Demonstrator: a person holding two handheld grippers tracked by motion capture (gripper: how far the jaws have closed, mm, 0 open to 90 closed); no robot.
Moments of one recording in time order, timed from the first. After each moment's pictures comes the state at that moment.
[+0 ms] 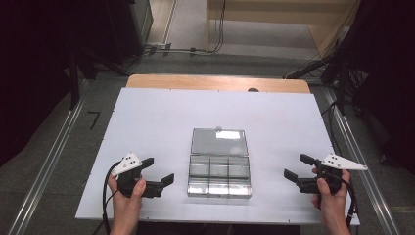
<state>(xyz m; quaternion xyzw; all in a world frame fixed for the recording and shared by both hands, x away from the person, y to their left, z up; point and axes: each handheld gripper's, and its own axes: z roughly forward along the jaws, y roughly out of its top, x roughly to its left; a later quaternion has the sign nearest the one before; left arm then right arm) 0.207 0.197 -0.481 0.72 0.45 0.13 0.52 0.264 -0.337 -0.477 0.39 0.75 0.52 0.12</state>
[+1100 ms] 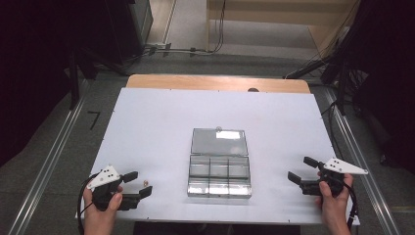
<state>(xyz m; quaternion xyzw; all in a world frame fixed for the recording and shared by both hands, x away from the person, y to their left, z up) 0.177 0.250 -0.495 0.75 0.44 0.11 0.48 0.269 -0.356 -0.502 0.39 0.76 0.51 0.14</state>
